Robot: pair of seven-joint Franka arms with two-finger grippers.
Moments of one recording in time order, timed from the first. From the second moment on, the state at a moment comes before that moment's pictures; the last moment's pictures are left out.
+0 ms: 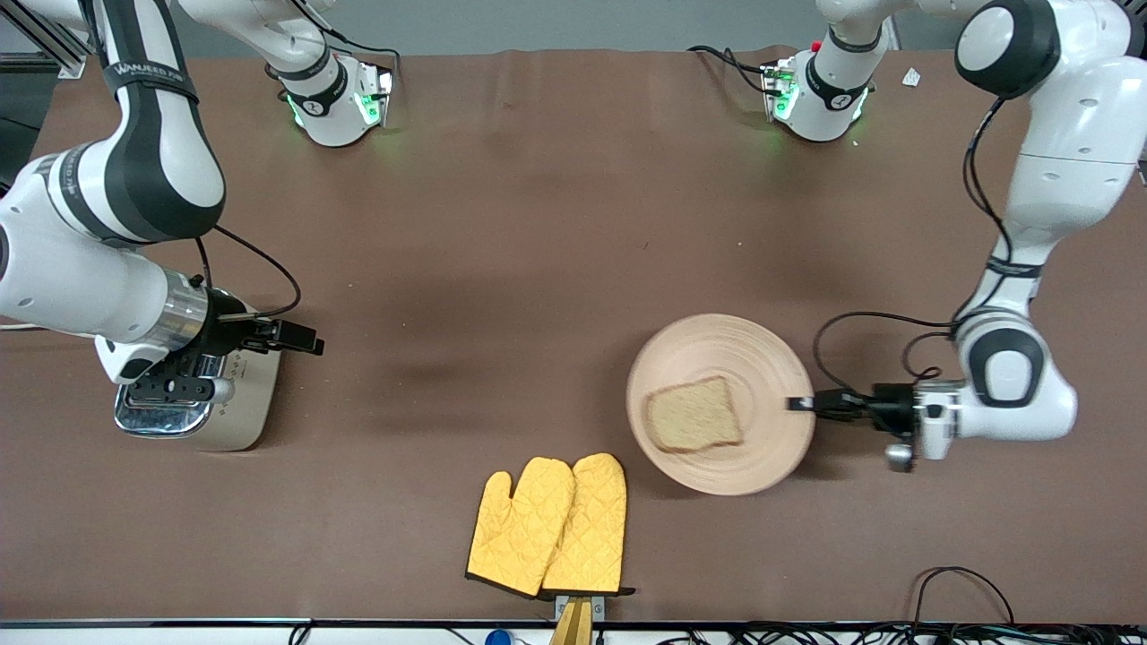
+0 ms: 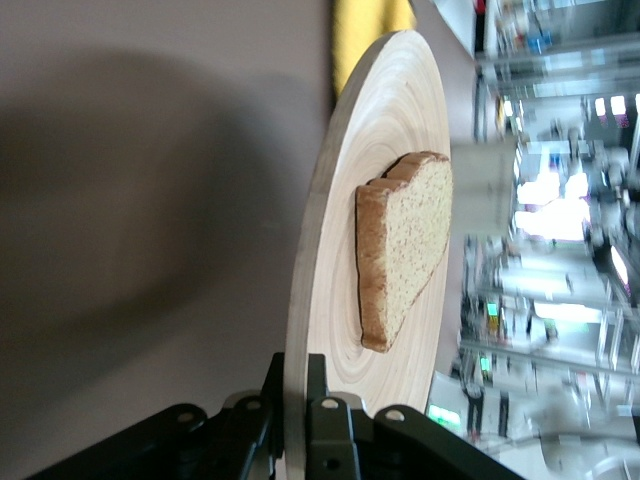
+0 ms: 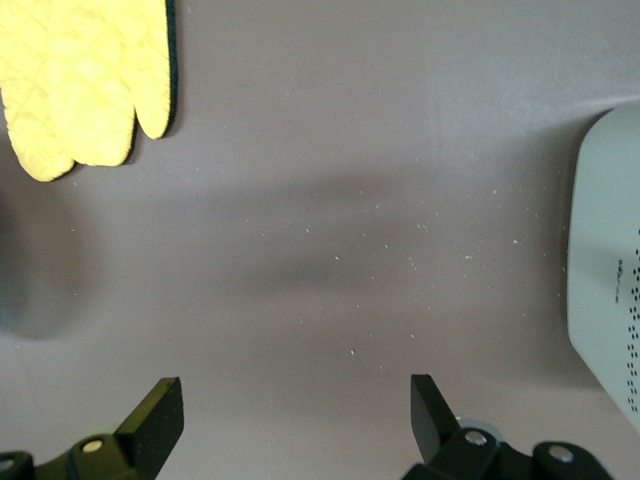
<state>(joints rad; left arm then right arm) 0.26 0.89 -0.34 -1.44 -0.87 1.84 0.66 0.15 0.29 -0.04 -1.61 0.29 1.84 0.13</state>
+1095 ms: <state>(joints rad) -0.23 1.03 -0.35 -1.46 -1.12 2.16 0.67 0.06 0.40 -0.05 -1.63 0.29 1.88 -0.02</state>
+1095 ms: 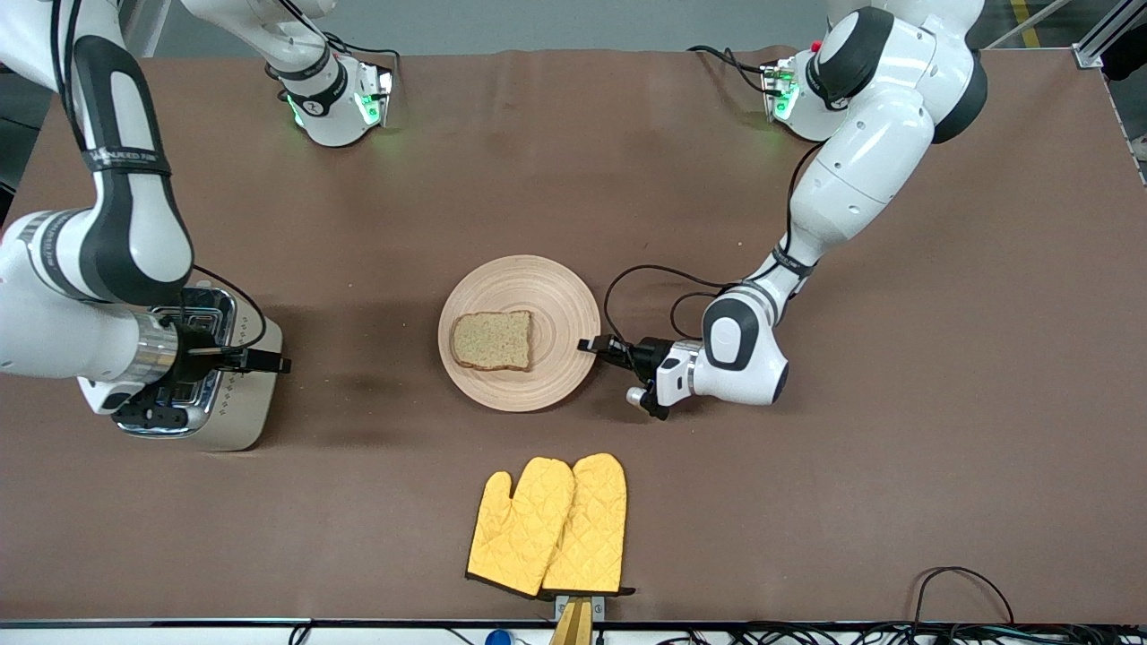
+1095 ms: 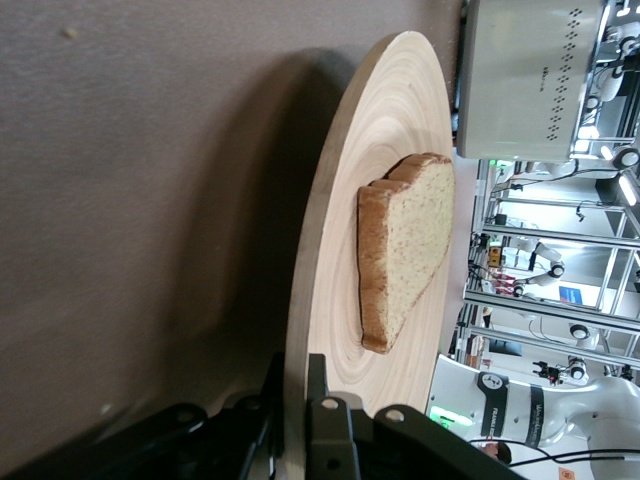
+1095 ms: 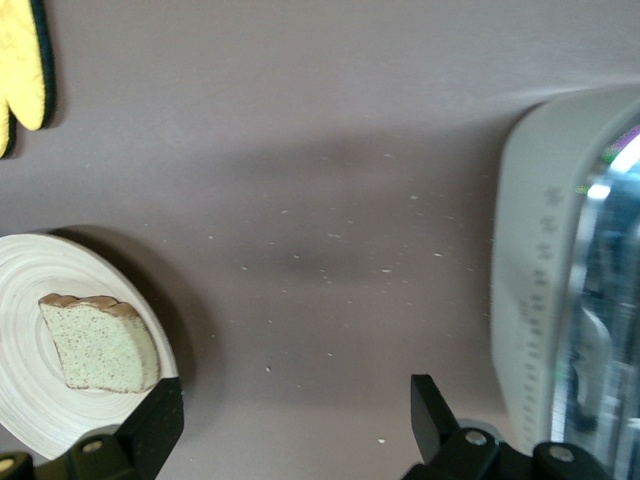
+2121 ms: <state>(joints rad) 0.09 0.77 -0.35 -1.40 -0.61 2.19 0.10 0.47 0.41 -0.03 -1.95 0.29 2.44 0.26</state>
